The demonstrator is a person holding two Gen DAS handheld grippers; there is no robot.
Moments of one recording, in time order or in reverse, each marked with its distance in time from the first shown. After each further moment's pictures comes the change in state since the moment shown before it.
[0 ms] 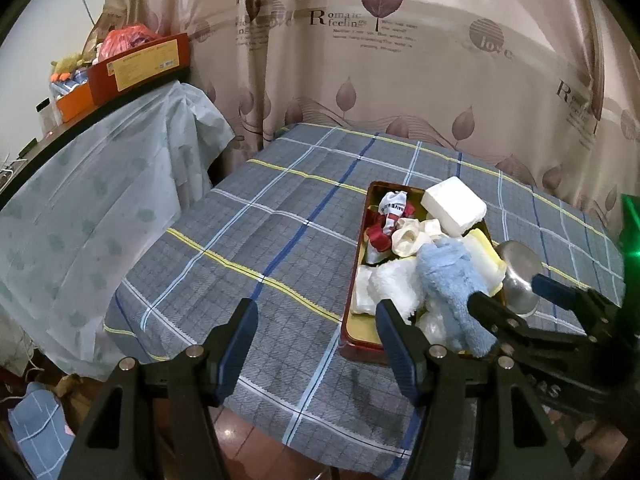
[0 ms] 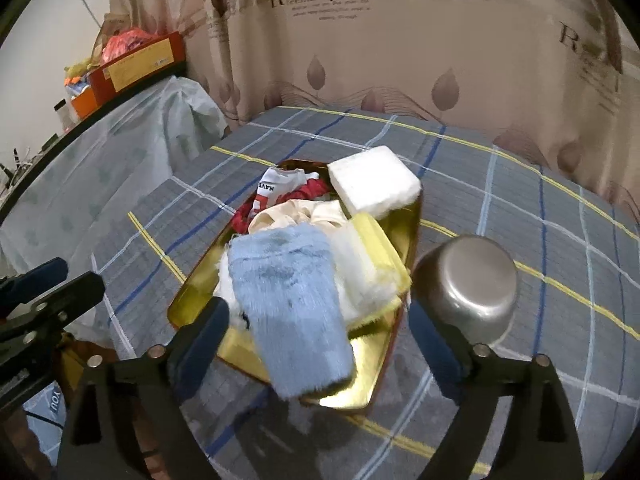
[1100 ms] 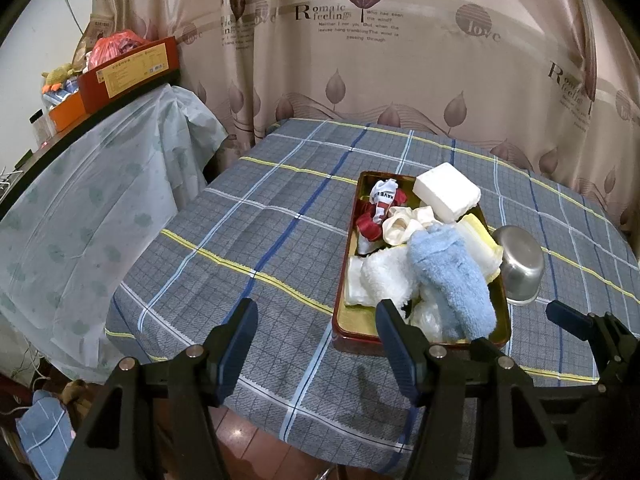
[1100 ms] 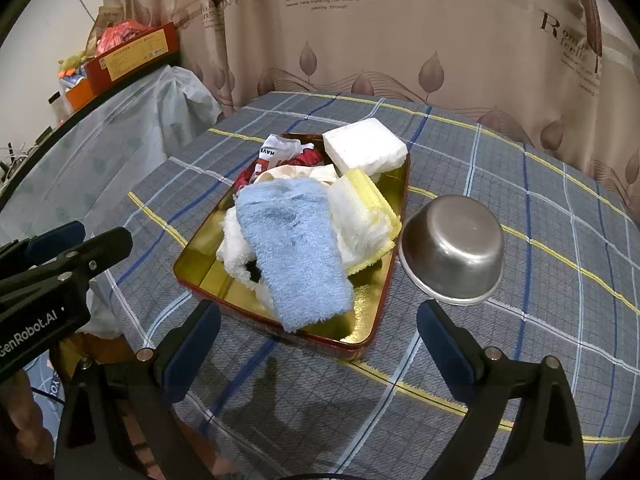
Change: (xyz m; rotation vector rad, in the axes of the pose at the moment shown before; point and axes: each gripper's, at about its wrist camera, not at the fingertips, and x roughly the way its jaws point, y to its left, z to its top) left arm 0.002 -0.009 -0.003 0.040 0.014 0.001; right arm -0.019 0.007 -0.029 0.008 0.039 -0.032
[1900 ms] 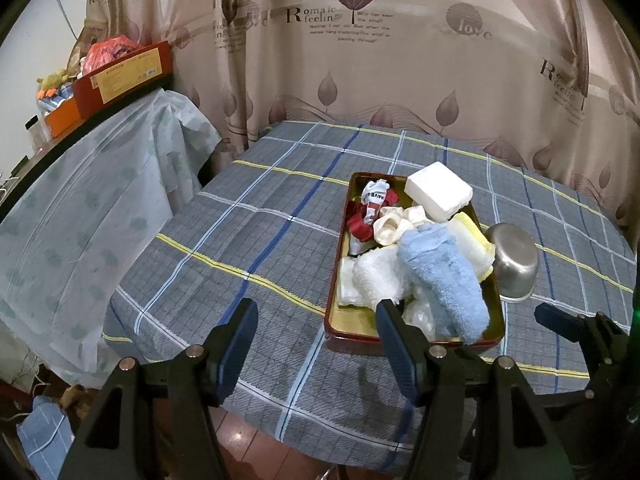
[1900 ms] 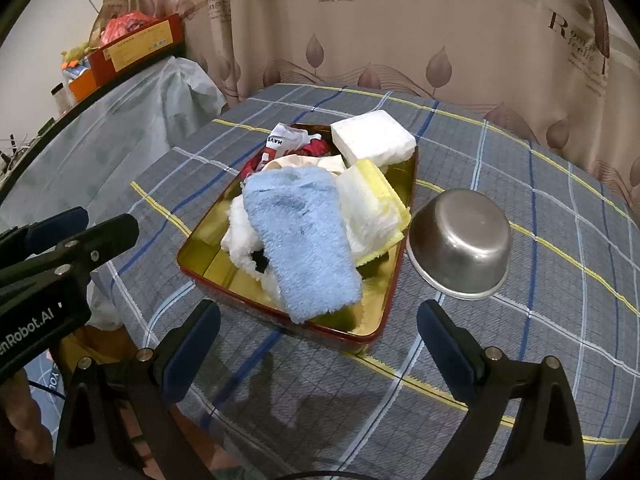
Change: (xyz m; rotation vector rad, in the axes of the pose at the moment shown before) left arm 0.001 -0.005 -0.001 0.018 -0.005 -0.012; right arm 0.002 0.006 -0.003 -0.012 0.023 0.004
